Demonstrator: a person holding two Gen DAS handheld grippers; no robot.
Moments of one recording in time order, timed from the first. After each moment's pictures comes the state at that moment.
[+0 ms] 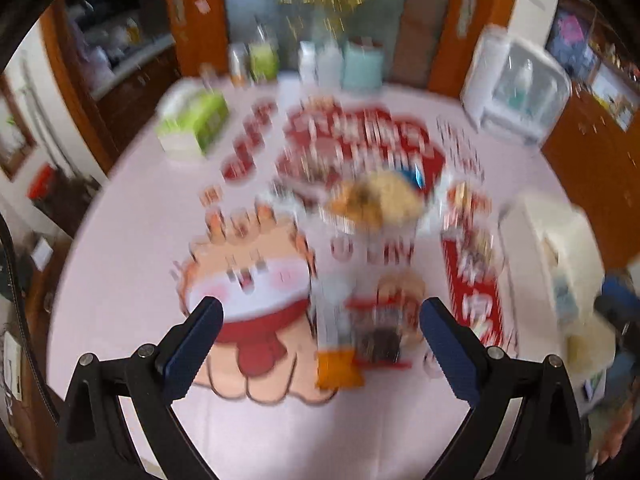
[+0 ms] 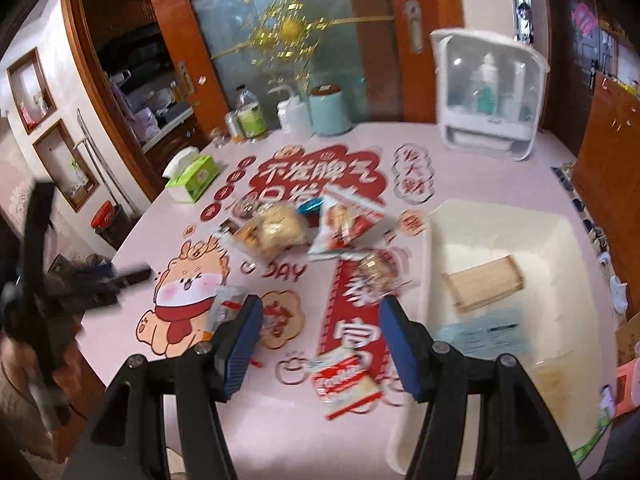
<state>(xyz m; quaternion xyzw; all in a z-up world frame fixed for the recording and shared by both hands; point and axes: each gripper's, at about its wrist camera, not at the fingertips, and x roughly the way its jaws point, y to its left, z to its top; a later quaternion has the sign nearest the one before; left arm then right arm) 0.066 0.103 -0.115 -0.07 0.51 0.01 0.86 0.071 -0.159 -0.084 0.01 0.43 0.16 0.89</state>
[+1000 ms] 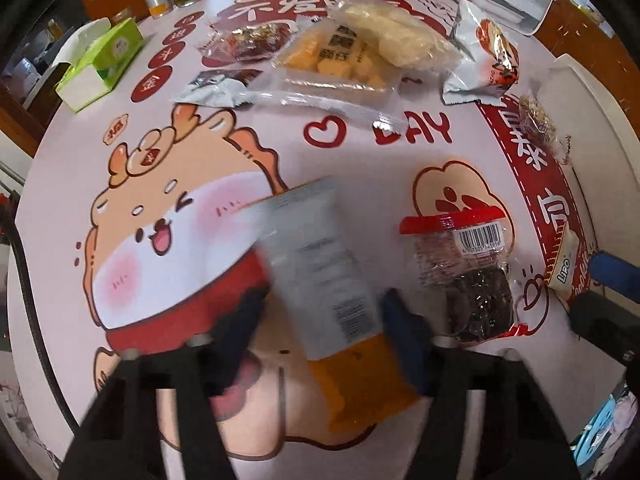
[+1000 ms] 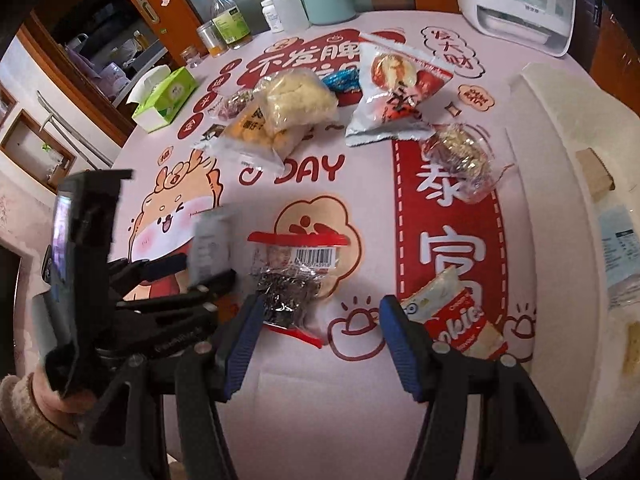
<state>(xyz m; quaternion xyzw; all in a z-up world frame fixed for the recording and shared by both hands) 0.109 0.080 -0.259 0.01 0.60 -0.06 0.80 0.097 -0.086 -0.208 0.04 0.56 0.13 0.82</state>
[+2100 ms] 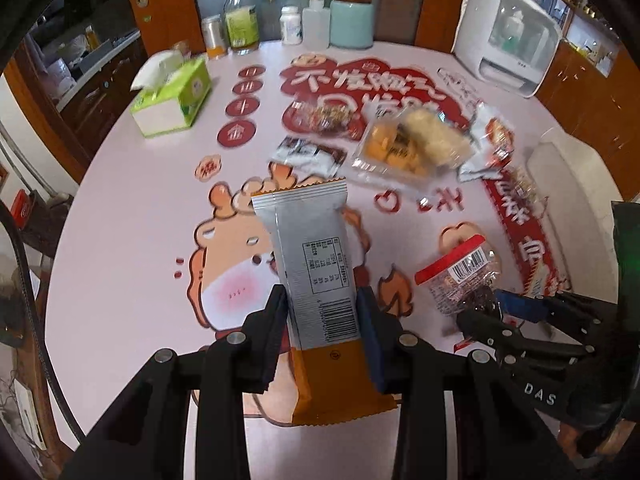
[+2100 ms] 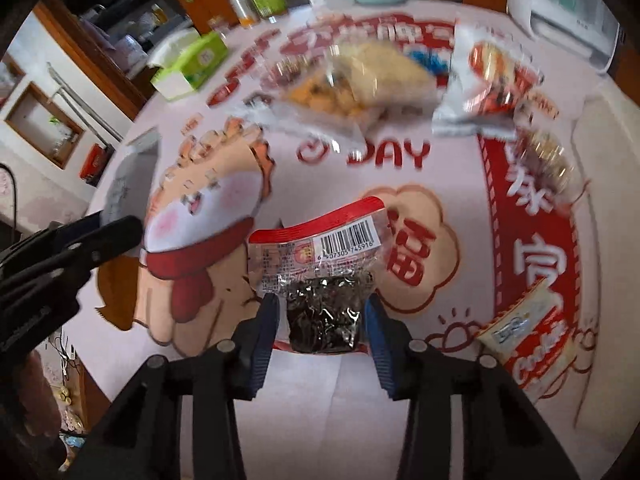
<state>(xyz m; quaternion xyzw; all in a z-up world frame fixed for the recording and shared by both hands) 0.082 0.158 -0.169 -0.02 0.52 -0.04 0.85 0.102 -0.020 -0.225 0.02 0.56 0.16 0.81</state>
